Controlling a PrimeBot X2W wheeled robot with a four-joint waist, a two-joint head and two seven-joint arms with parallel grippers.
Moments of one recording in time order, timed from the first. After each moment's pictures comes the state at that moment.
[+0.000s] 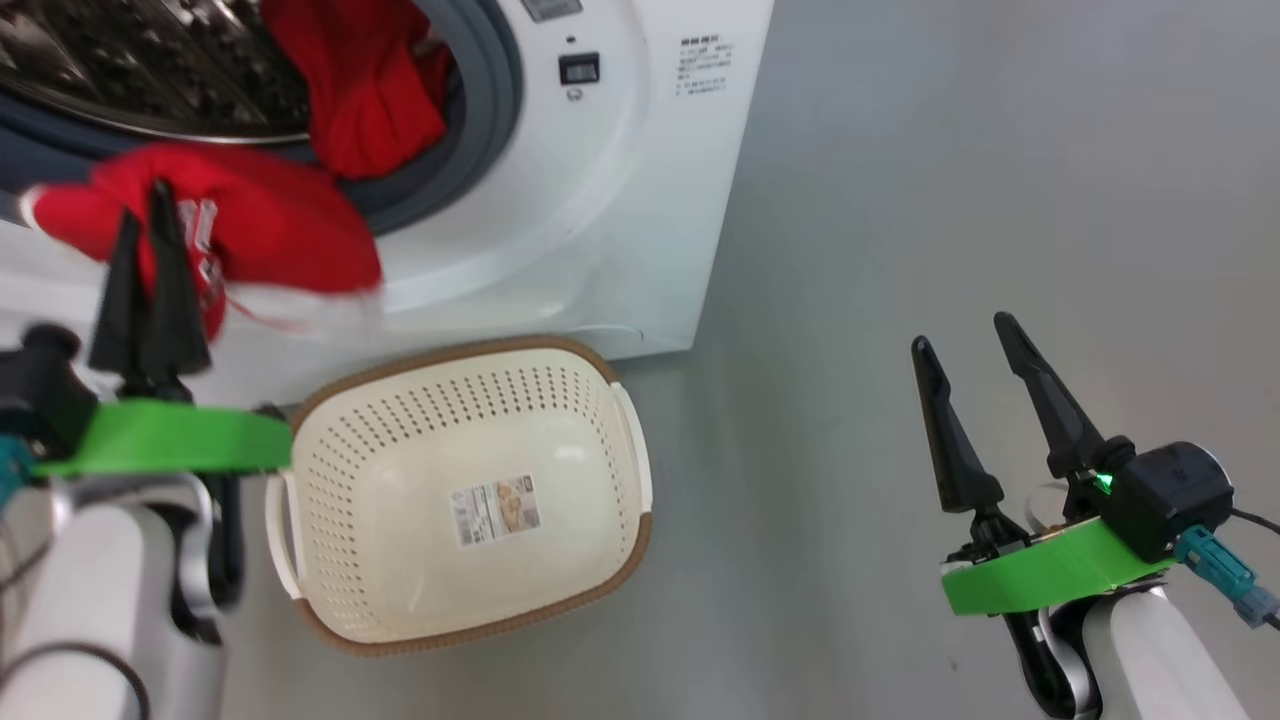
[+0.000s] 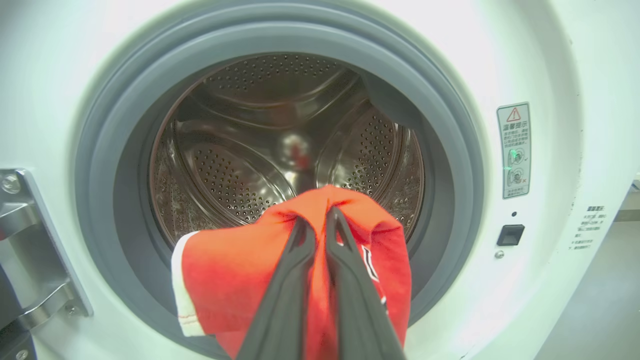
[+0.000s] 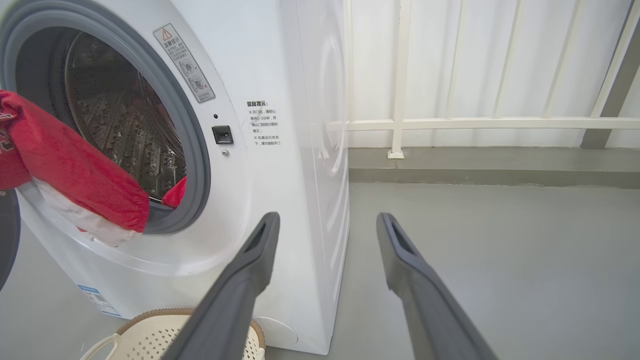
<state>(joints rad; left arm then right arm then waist) -0.55 0.22 -0.04 0.26 -0.33 0.08 -0.25 -0.18 -0.05 0.07 0.09 0.24 0.12 -0.26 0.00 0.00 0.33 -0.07</state>
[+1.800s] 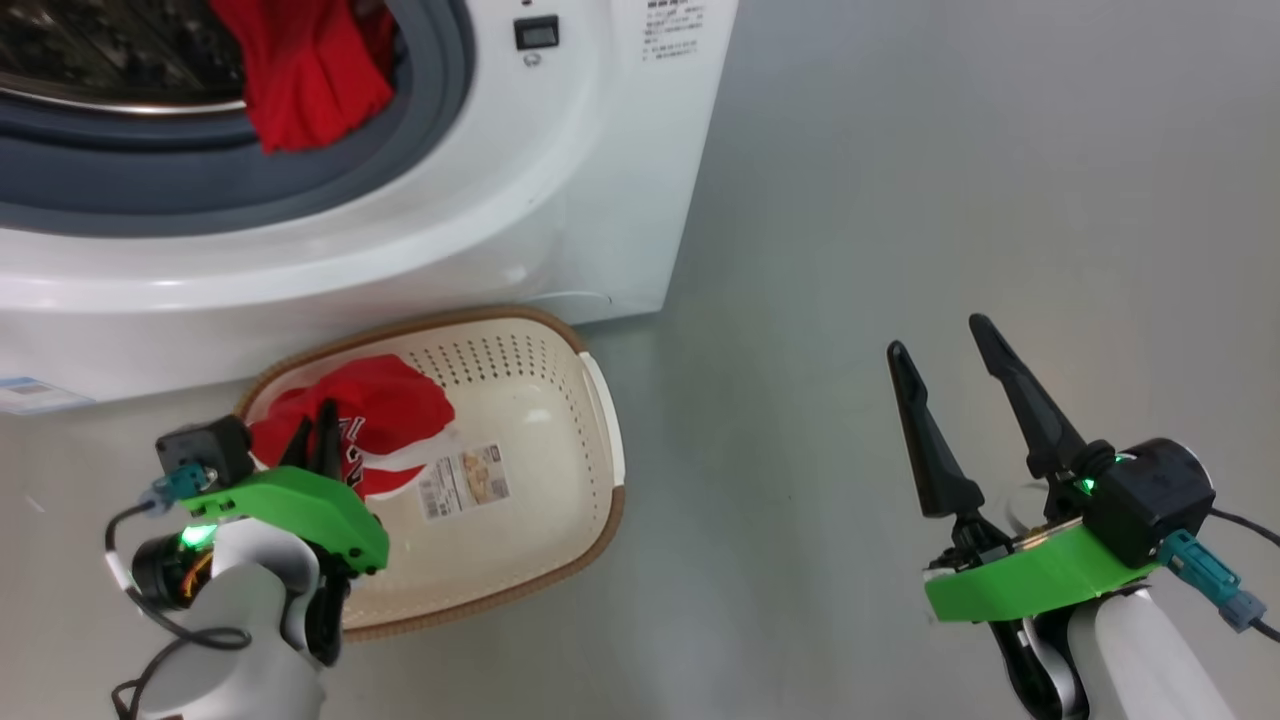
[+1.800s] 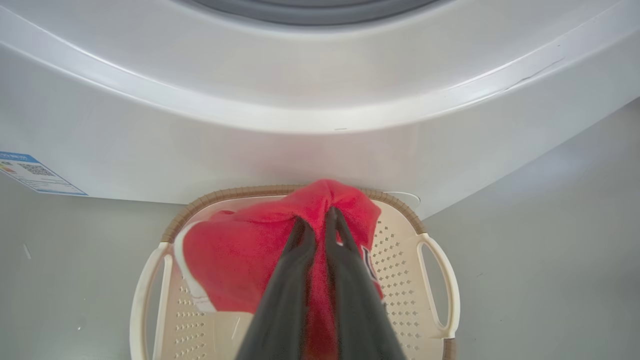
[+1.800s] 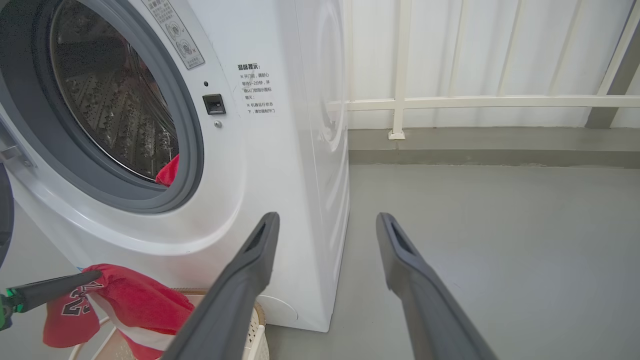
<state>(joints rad) -0.66 0.08 -0.13 1.01 -0.49 -0.06 -0.24 -0.18 -0.05 0.11 0.07 0.25 0.12 -0.26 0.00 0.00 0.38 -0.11</state>
